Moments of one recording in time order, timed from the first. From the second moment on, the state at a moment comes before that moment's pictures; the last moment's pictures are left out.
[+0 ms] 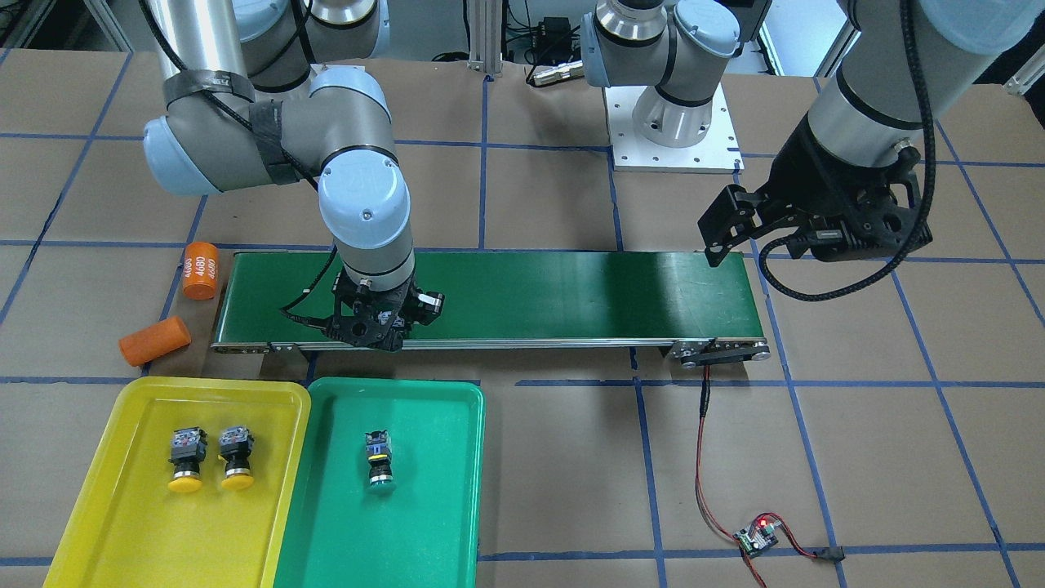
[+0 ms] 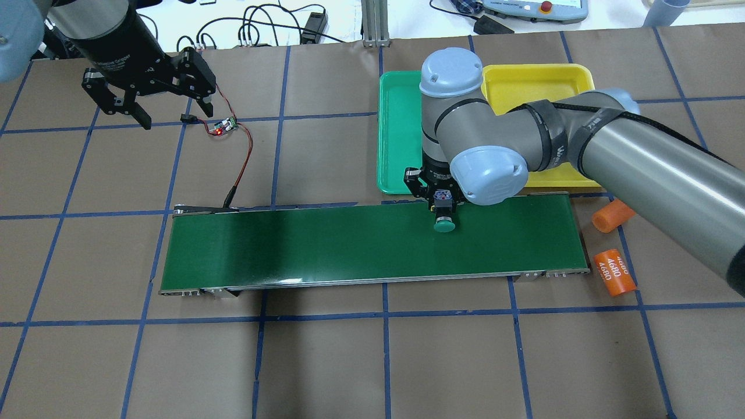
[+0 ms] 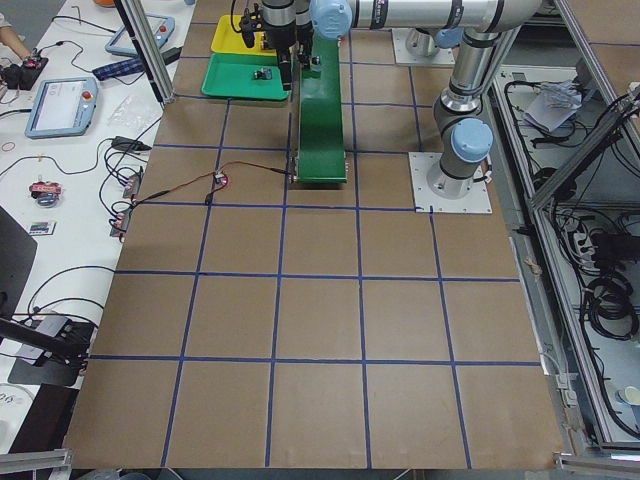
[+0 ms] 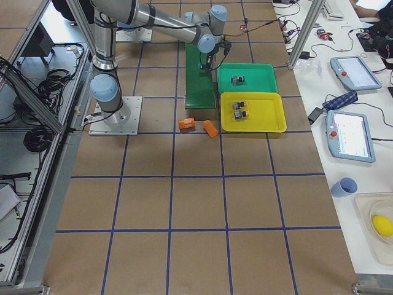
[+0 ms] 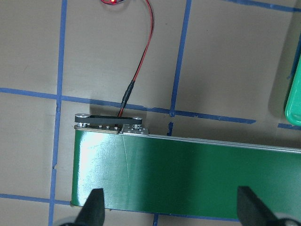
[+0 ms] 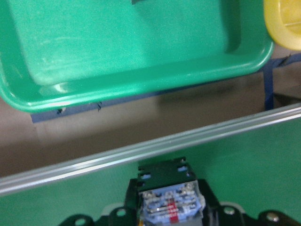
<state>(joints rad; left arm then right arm) -1.48 -1.68 -1.45 -1.61 1.53 -0.06 1.81 -1.24 1.72 -1.95 -1.60 0.45</state>
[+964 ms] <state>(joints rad) -1.49 -1.66 -1.45 -1.61 1.53 -0.06 1.66 -1.01 1.49 -2.20 -1.59 0.24</state>
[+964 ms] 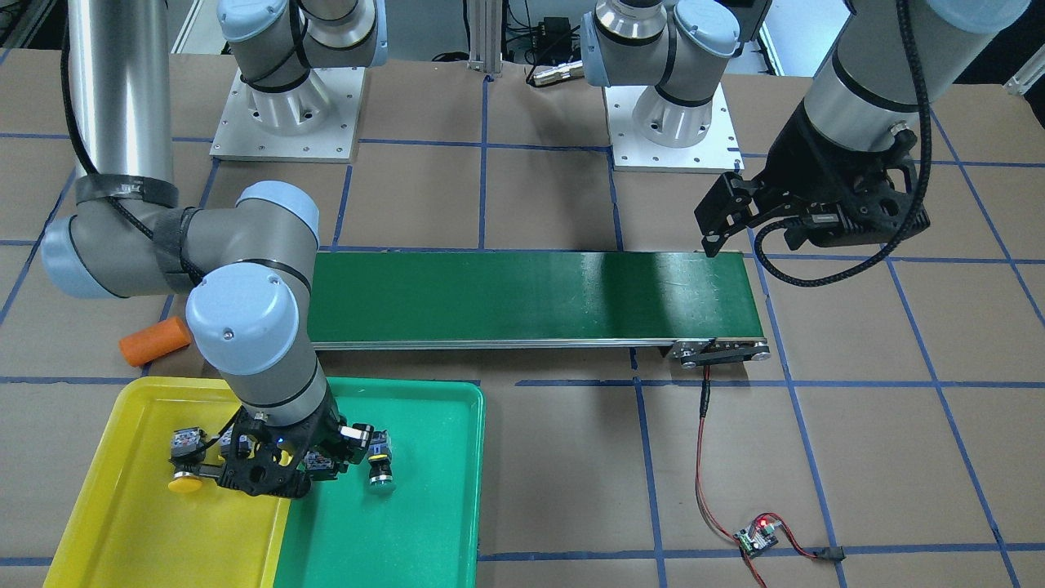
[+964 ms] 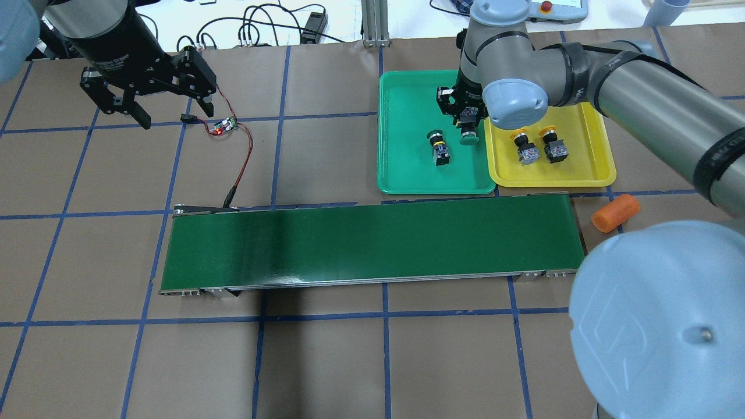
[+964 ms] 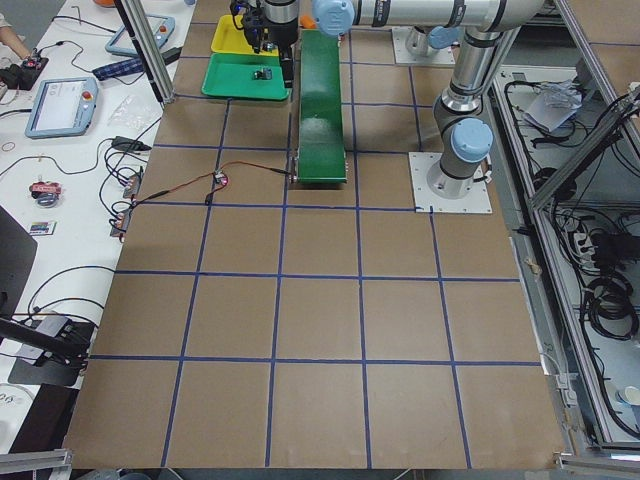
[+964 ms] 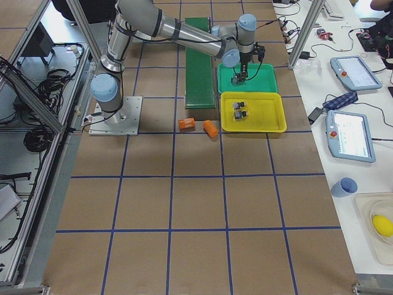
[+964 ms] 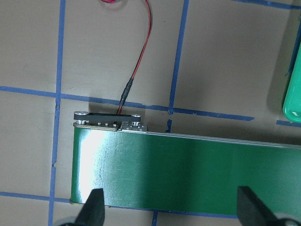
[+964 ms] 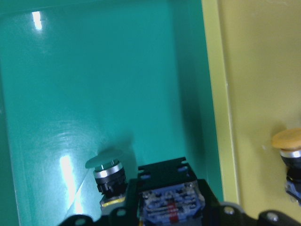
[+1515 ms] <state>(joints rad) -1.49 -1.66 -1.45 -1.61 1.53 -0.06 1.65 -1.03 1.50 -2.18 -1.59 0.23</state>
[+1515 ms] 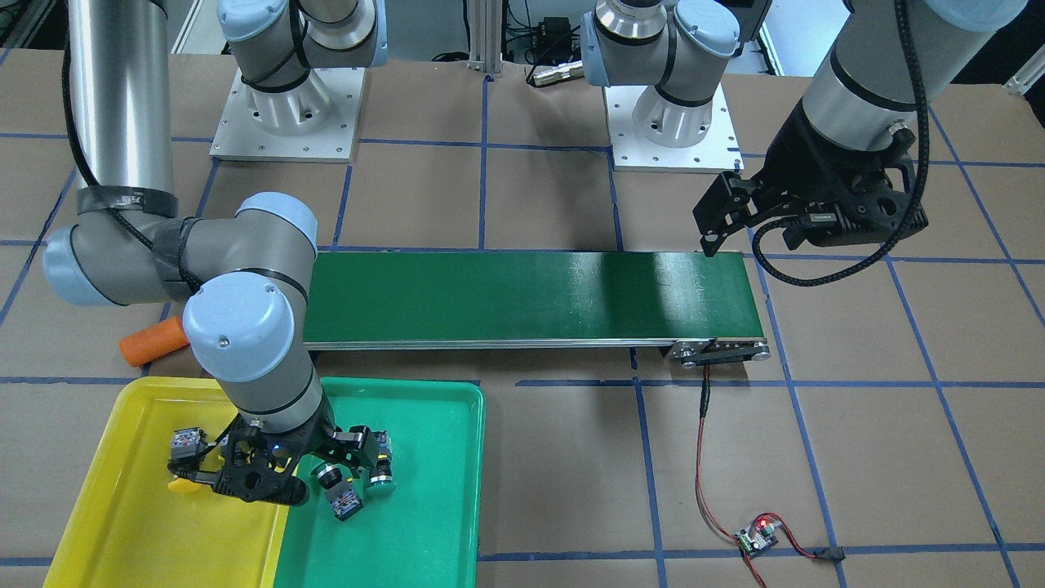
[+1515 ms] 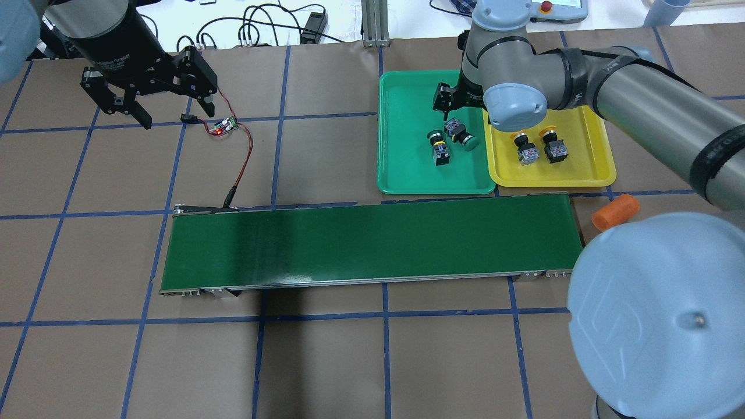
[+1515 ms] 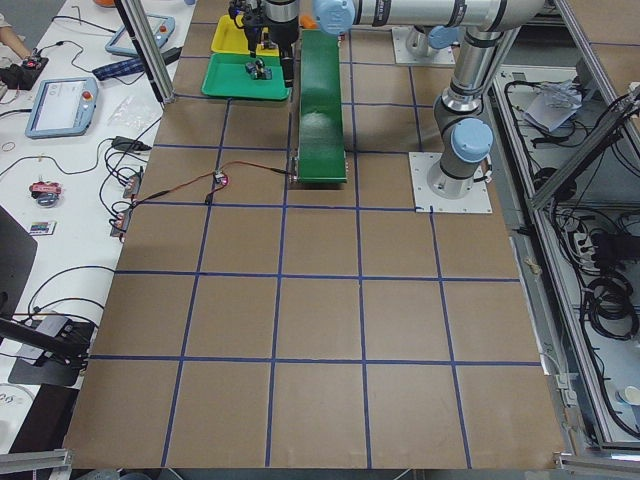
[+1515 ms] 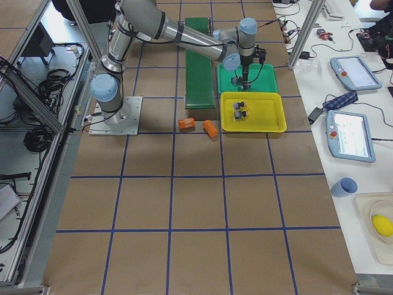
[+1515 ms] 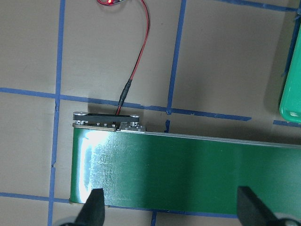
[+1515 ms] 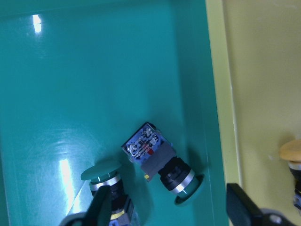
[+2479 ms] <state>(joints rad) -1.49 -1.66 -1.45 -1.61 1.53 -0.06 1.57 -1.59 1.59 -1.51 -1.57 0.18</state>
